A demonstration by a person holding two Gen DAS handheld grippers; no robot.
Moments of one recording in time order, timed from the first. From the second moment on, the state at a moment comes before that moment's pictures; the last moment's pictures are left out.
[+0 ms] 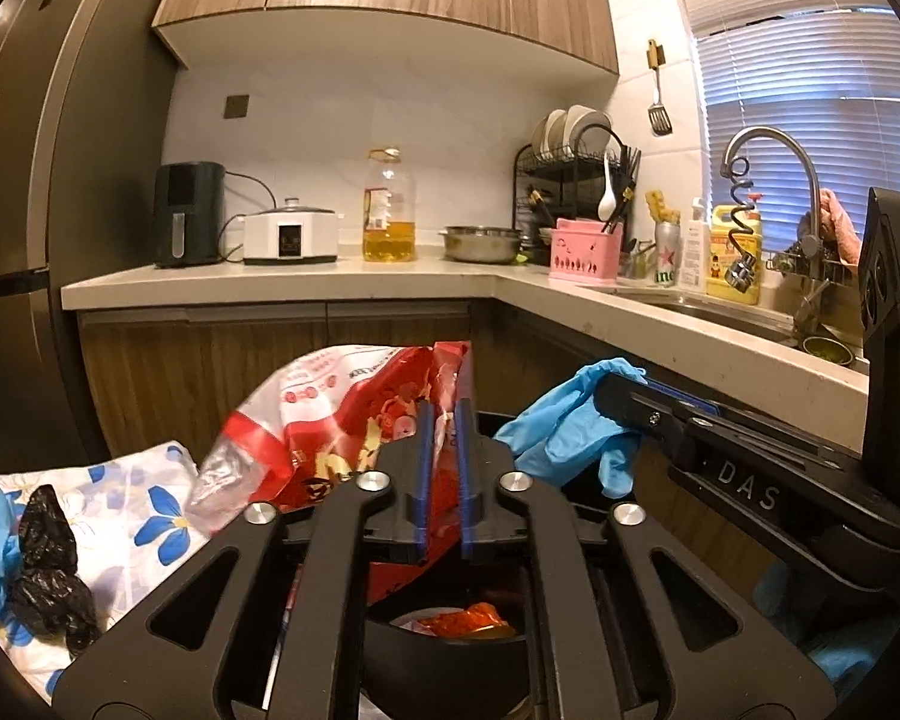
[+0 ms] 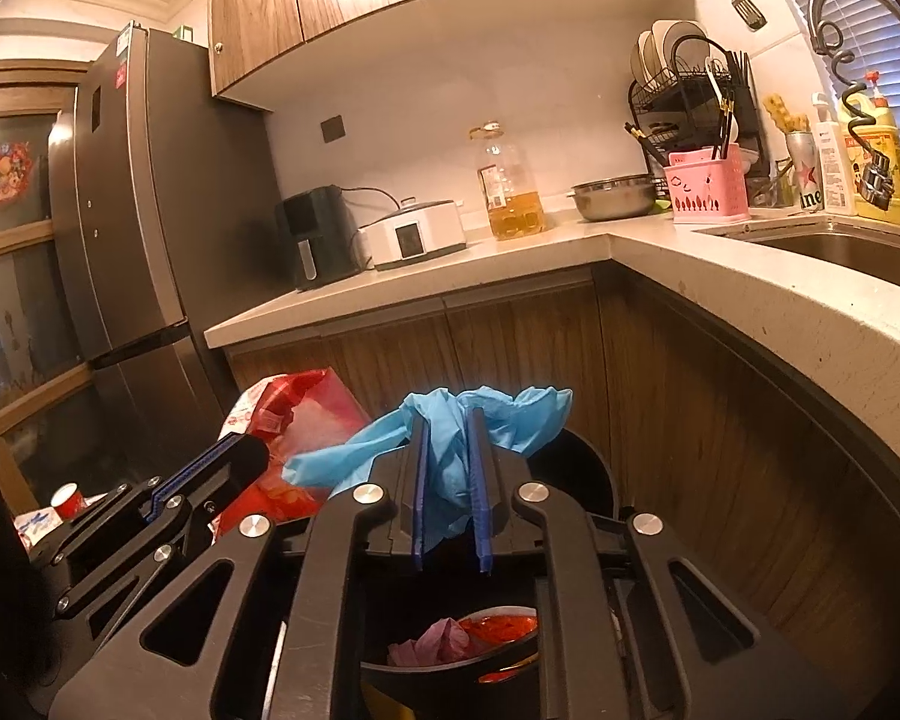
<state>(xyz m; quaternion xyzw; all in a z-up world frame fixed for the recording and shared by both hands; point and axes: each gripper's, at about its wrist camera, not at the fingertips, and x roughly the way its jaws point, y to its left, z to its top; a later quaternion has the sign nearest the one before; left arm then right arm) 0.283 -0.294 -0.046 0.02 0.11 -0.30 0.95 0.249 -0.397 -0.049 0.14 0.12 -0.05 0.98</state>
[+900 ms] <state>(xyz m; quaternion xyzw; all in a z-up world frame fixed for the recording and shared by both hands) 0.234 -0.187 -0.048 -0.02 0.12 -0.12 0.99 0.217 -0.373 -0.051 0.13 0.12 -0.06 0.98</state>
